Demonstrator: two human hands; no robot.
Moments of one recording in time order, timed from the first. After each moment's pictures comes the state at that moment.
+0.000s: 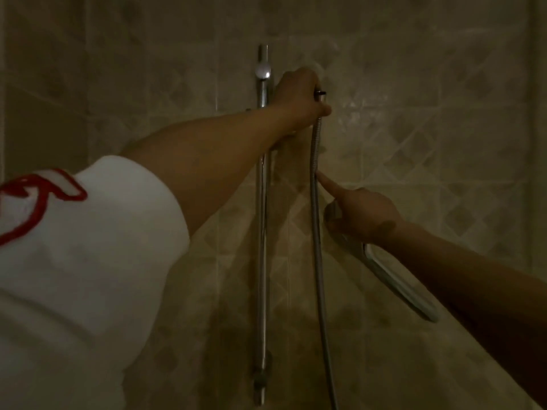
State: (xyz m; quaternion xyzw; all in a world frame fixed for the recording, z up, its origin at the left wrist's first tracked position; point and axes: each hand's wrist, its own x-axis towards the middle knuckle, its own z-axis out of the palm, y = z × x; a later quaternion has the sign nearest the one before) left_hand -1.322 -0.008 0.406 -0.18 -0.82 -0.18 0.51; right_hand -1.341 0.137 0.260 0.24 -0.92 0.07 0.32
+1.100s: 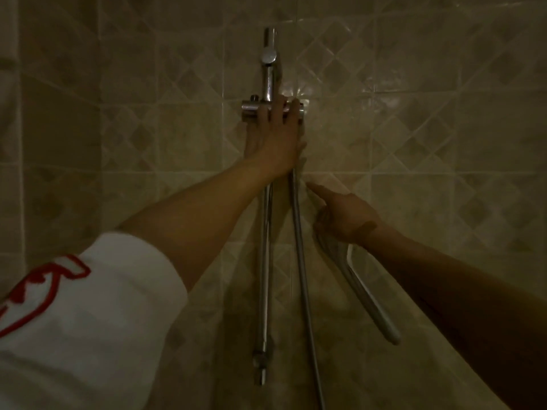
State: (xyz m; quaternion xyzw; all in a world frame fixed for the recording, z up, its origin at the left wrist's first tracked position) left_hand -1.347 -0.048 0.330 -0.02 -0.83 0.08 0.55; right_hand -1.377 0.114 0.238 0.29 -0.90 0.18 0.27
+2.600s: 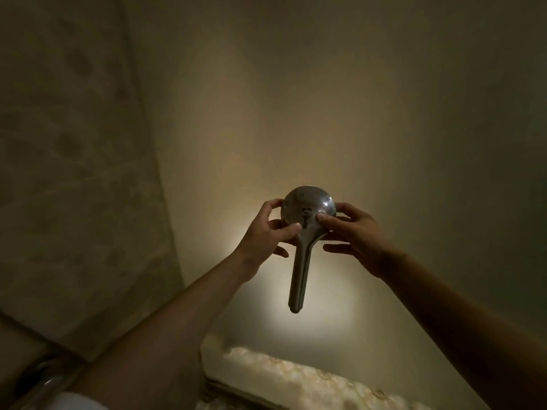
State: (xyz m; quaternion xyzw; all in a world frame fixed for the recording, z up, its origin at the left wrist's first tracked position) left_hand -1.088 0.216 -0.014 -0.50 -0.53 -0.57 -0.37; right_hand -0.909 0.306 -0.002 -0.32 -0.67 0.57 0.34
